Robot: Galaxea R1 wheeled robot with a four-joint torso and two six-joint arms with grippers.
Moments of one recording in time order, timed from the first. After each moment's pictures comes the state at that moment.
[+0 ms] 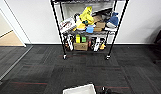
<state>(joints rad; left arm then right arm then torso) 0.85 2.61 -2.15 -0.50 0.09 0.08 -0.74 2.87 -2.35 0.27 -0.15 0.02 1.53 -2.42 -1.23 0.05</state>
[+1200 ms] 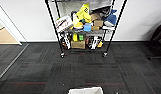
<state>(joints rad) 0.83 2.60 -2.02 -0.49 0.15 0.08 -0.82 2.51 -1.91 0.42 0.00 0.02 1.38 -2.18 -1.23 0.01</state>
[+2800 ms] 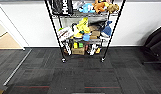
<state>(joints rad) 0.87 2.55 -1.93 -0.47 0.21 0.09 -0.96 2.40 -1.74 0.43 0.13 0.02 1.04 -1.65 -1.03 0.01</state>
